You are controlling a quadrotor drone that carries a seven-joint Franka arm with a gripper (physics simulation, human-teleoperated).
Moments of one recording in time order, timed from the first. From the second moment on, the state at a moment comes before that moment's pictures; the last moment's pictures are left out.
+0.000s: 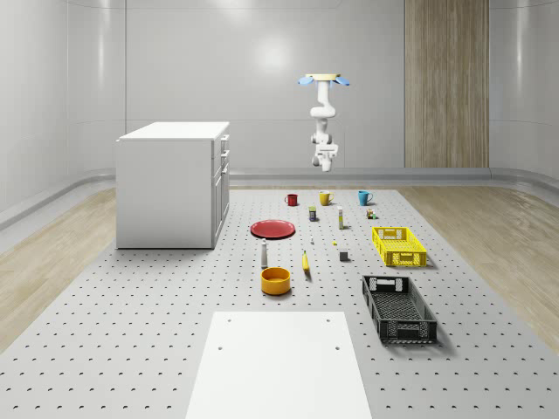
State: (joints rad) arm 0.00 -0.72 0.00 -2.10 0.00 1.39 0.78
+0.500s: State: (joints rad) arm -0.01 -0.70 0.00 -2.05 0.00 1.36 0.78
